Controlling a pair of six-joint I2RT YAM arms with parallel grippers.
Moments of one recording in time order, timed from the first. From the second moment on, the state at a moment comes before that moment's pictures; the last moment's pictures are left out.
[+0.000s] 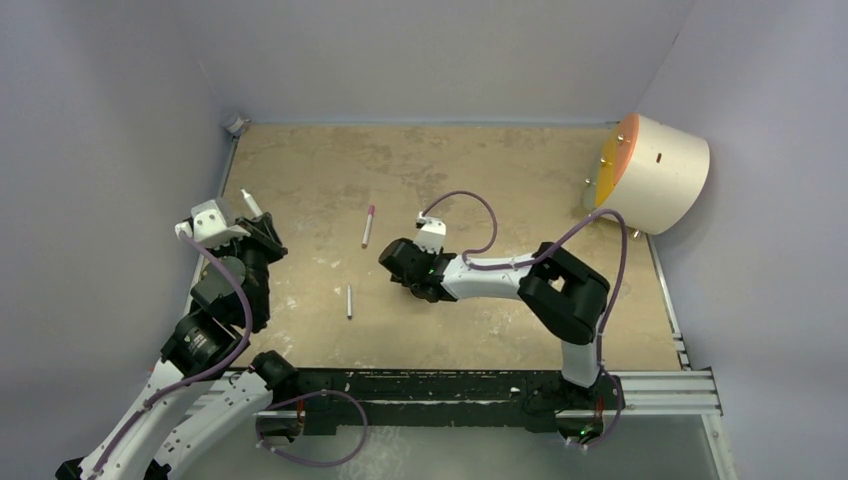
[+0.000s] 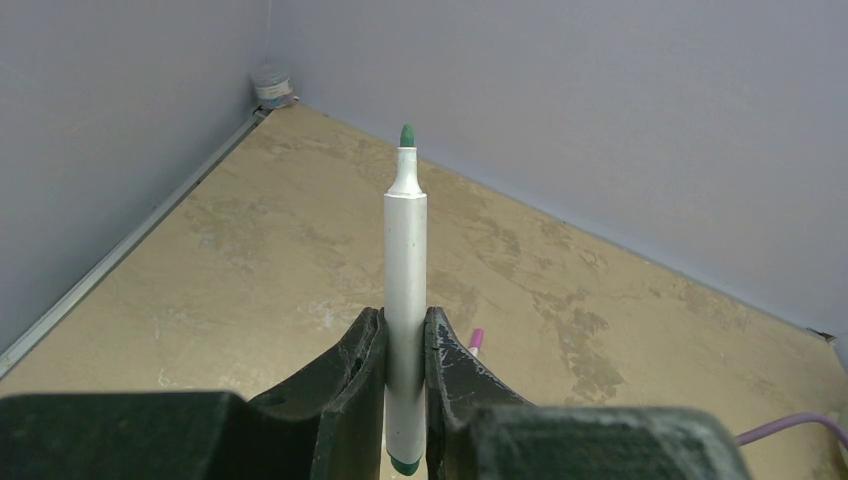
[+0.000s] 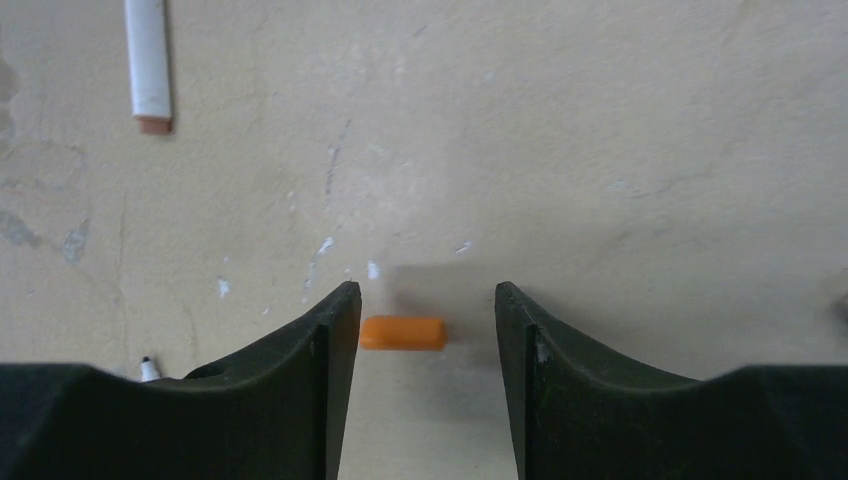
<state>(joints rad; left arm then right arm) -0.65 0.49 0.82 -0.35 -0.89 -0.36 1.05 1.92 1.17 -0.20 0.60 1.06</state>
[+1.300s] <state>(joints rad) -0.65 0.48 0.82 -0.36 -0.89 -0.36 1.07 1.88 1.08 -0.20 0.58 1.10</state>
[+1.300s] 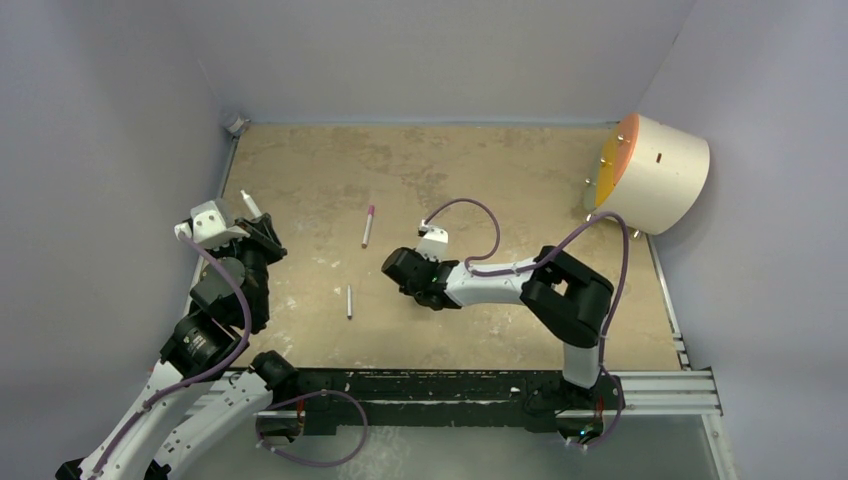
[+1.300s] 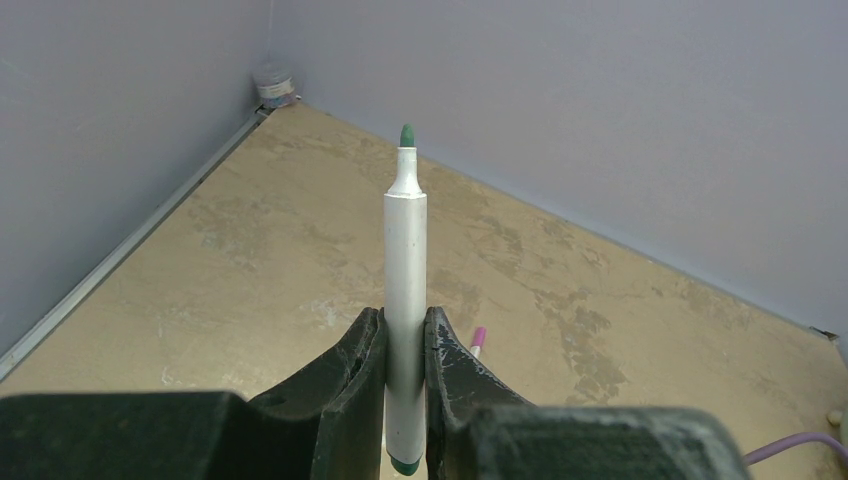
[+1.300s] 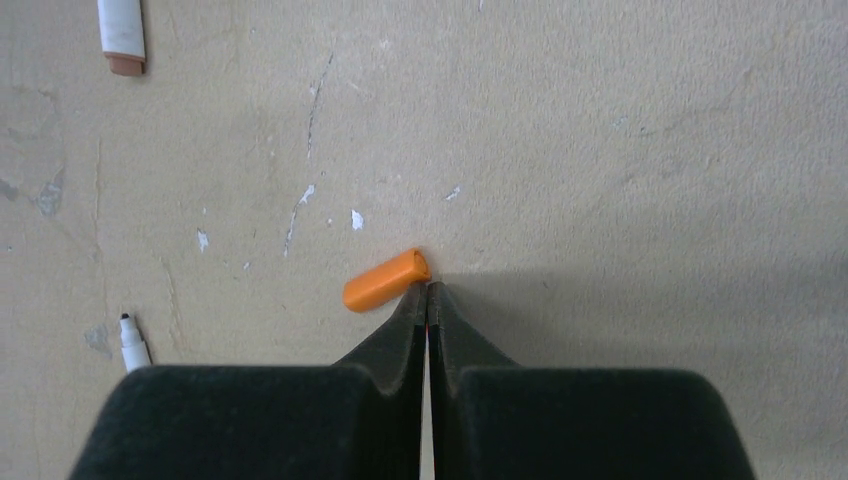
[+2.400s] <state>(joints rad) -0.65 0.48 0.82 -0.36 -0.90 -0.35 1.04 1.88 1.10 -0.11 0.62 0.89</state>
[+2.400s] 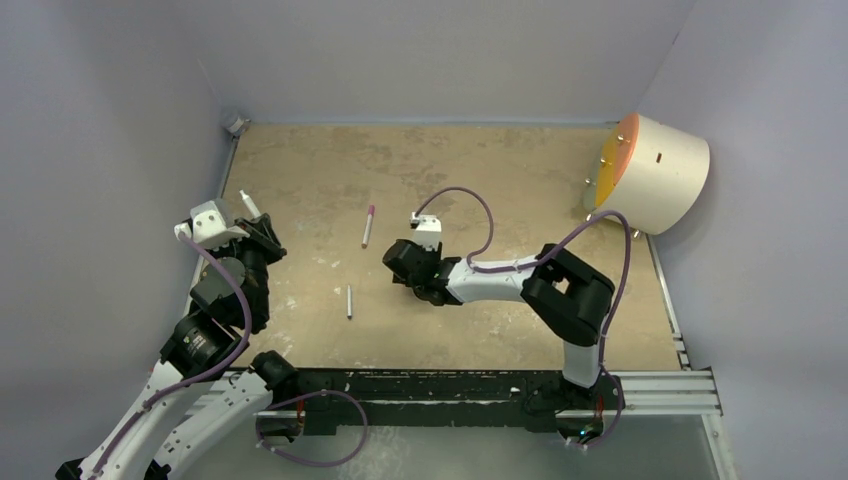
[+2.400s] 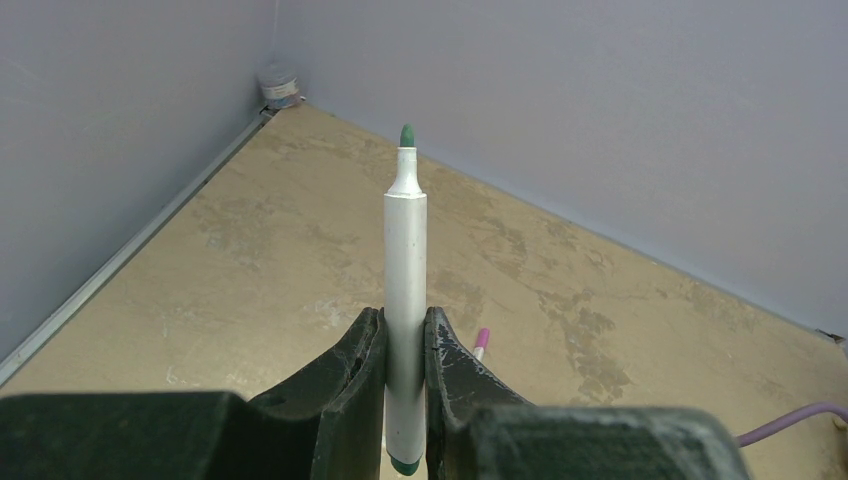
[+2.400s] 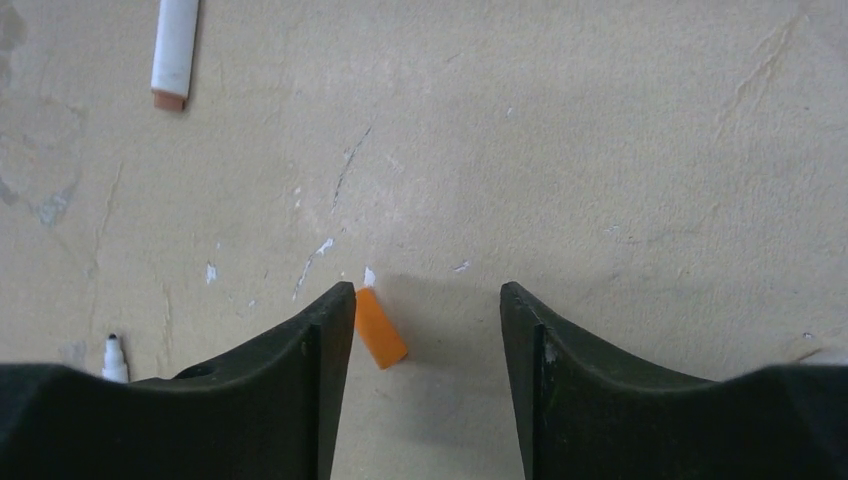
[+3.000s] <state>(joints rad) -0.65 0.51 0.82 -0.36 -0.86 -0.35 1.07 1.88 1.02 0.05 0.53 0.60</state>
